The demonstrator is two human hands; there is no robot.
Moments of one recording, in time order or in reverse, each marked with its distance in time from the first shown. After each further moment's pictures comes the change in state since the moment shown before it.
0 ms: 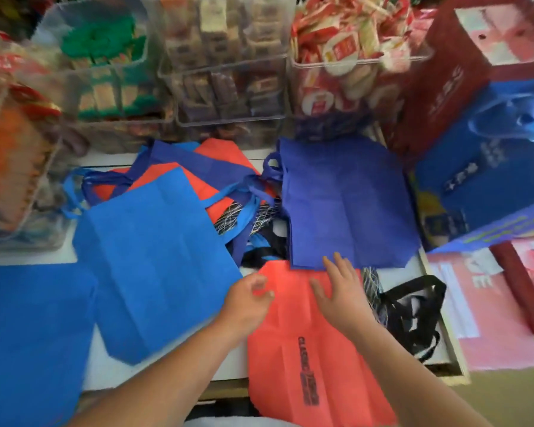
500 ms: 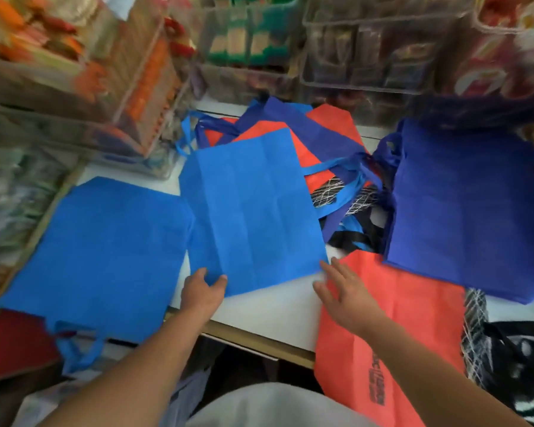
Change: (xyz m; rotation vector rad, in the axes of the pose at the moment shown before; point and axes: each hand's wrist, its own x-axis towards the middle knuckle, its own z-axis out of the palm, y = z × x) left_hand -0.035 -0.189 -0.148 0.049 0.479 -0.518; right_hand -0.013 -0.092 0.089 0.056 -0.407 -0.323
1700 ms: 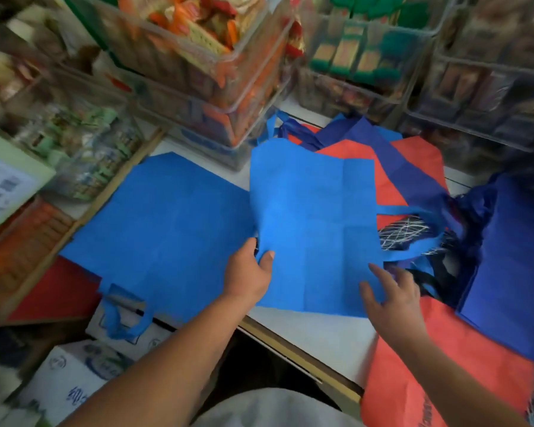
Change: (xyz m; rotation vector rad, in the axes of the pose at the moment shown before) left_hand 0.002 0.015 -0.070 -0.275 0.111 0.315; right_hand 0.034 -0.081 0.014 -0.164 0.345 -0.041
